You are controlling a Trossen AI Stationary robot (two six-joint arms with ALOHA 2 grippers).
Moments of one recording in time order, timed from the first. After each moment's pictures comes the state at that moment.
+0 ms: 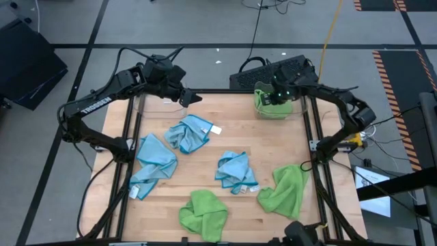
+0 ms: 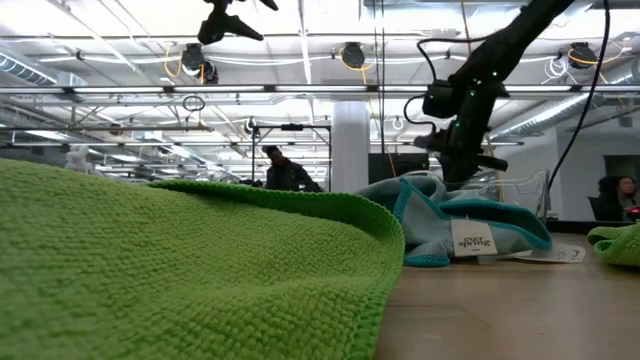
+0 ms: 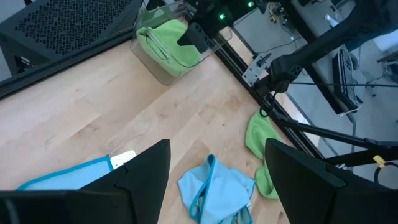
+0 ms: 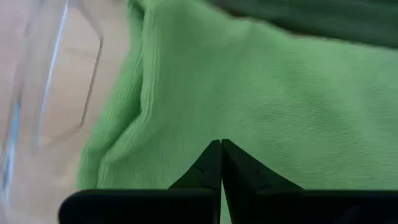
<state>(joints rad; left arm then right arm) 0.47 1.34 1.54 -0.81 0.26 -0.55 -0.92 1.57 1.01 -0.63 -0.08 0.43</state>
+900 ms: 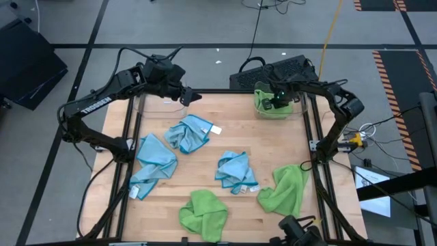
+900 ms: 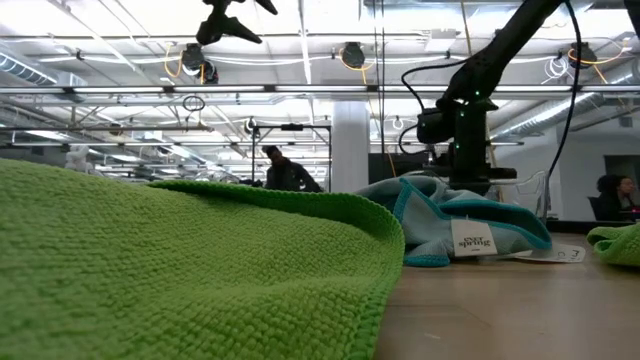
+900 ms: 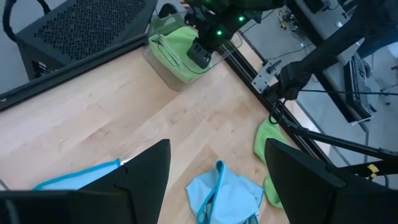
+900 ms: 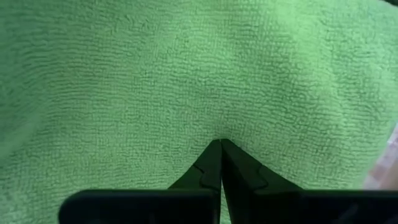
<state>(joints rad) 0.47 1.34 1.54 -0.81 0.21 -0.55 -0.94 1.73 1.07 -0.80 0.03 0.36</state>
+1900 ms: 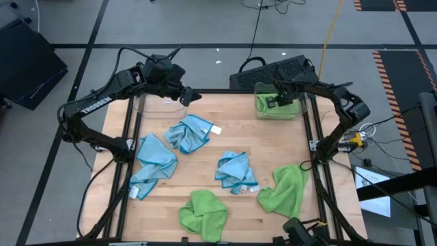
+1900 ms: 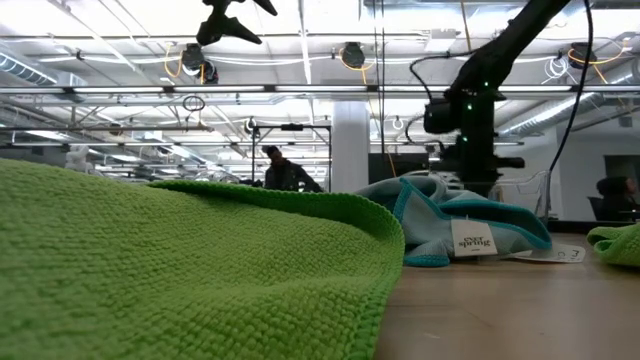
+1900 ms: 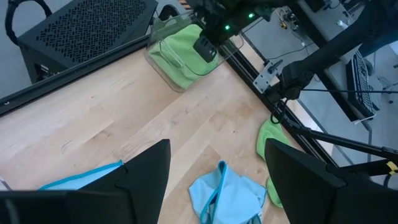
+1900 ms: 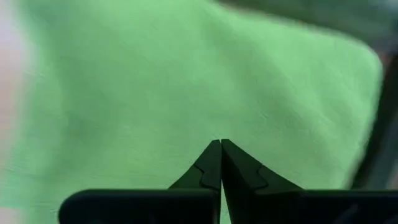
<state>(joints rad) 0.47 1.34 1.54 -0.81 0.21 -0.54 -0.95 1.65 1.04 -0.77 0.11 0.37</state>
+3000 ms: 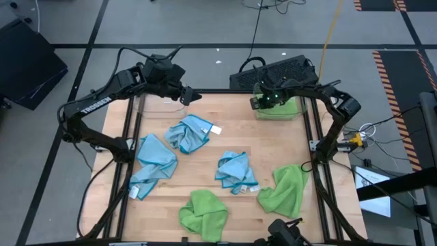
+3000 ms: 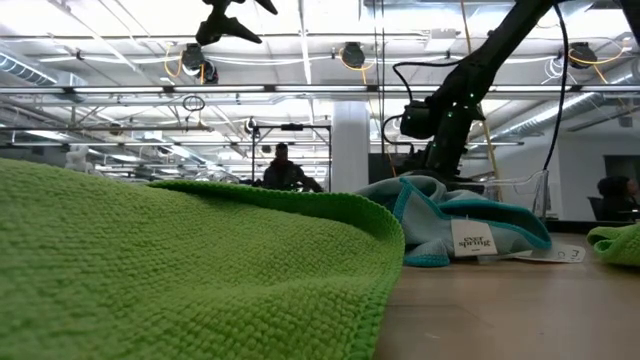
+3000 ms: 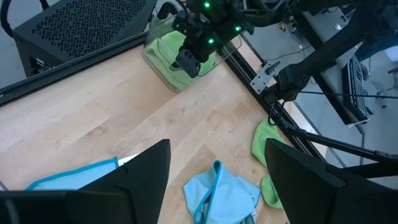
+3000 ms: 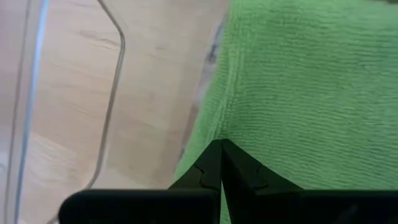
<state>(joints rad) 0.47 1.34 1.54 -0.81 0.22 -0.57 -0.84 1.75 1.04 -0.51 -0.15 0.48</state>
